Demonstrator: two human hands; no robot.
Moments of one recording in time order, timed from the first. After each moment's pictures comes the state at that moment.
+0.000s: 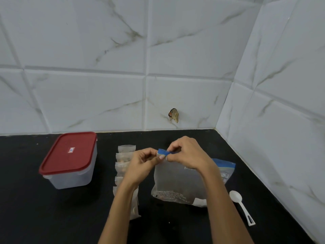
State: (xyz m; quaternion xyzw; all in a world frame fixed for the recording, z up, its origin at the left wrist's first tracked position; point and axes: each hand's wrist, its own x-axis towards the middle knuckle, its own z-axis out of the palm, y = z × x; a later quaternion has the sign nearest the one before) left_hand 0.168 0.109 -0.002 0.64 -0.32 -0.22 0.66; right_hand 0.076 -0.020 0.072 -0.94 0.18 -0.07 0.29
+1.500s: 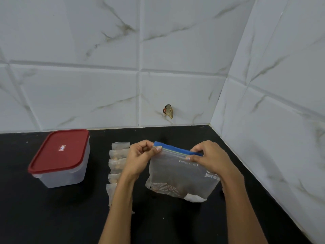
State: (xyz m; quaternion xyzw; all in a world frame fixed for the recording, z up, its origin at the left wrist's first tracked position) left_hand 0.168 0.091 0.001 0.59 -0.29 -0.23 0.71; right_hand 0.022 -0.060 0.068 -0.93 0.30 -0.02 0.21
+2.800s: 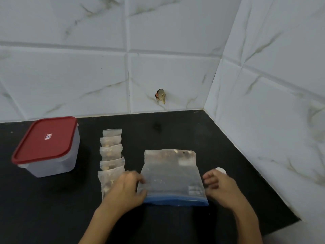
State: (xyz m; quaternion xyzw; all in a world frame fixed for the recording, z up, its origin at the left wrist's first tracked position) left_hand 0.121 0.143 -0.052 0.86 -0.43 -0.17 0.20; right_hand -0.071 -0.063 -0.034 -0.81 0.42 -0.02 0.42
